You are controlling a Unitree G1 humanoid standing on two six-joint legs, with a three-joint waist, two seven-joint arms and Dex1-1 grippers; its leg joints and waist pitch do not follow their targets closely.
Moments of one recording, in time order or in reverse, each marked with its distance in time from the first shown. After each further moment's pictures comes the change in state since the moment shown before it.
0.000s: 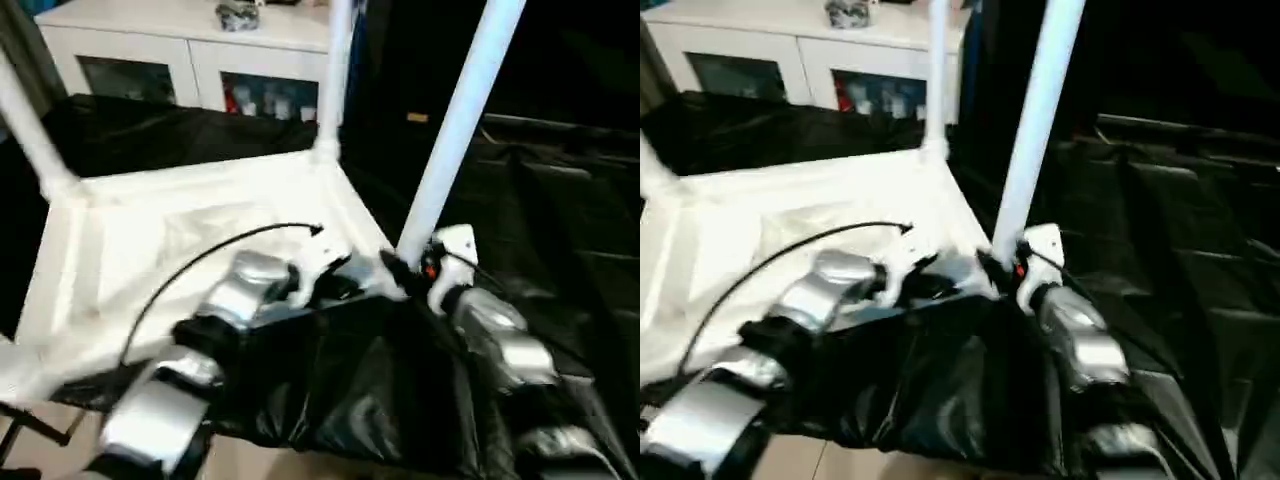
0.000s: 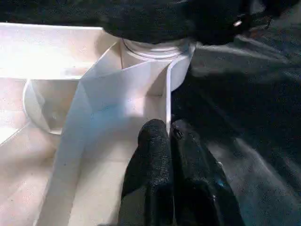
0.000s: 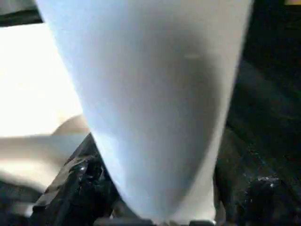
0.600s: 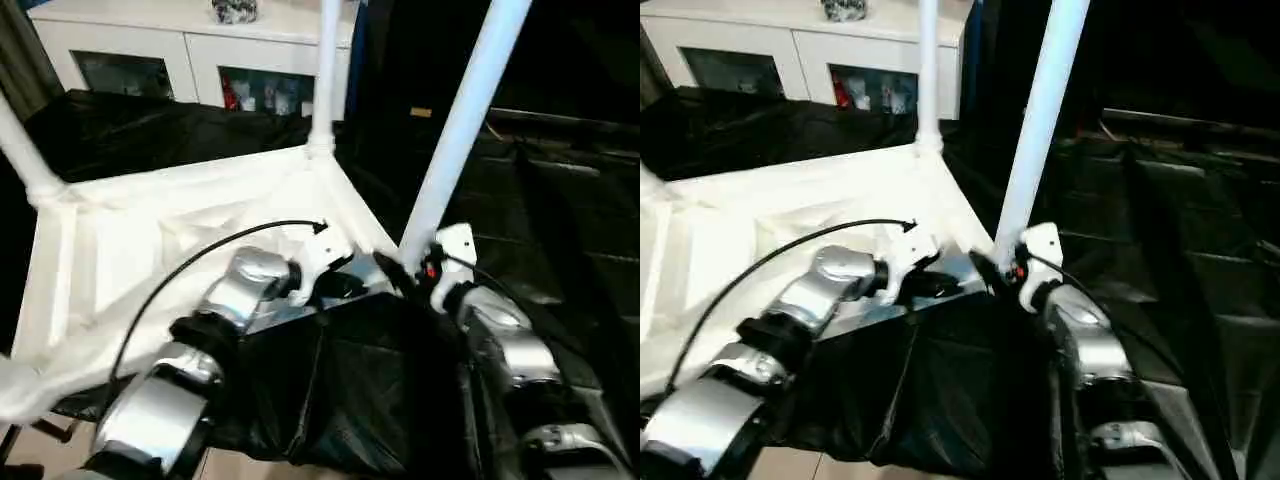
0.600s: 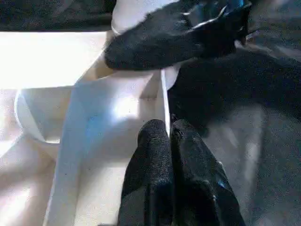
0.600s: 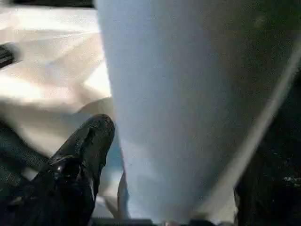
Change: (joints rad) left arm 0.024 0.081 -0.009 -0.041 -0.019 -0.093 -0.216; right arm 0.037 -0.126 0.071 -0.015 0.009 -0.099 0.387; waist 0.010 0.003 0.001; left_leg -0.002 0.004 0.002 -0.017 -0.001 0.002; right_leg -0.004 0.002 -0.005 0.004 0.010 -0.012
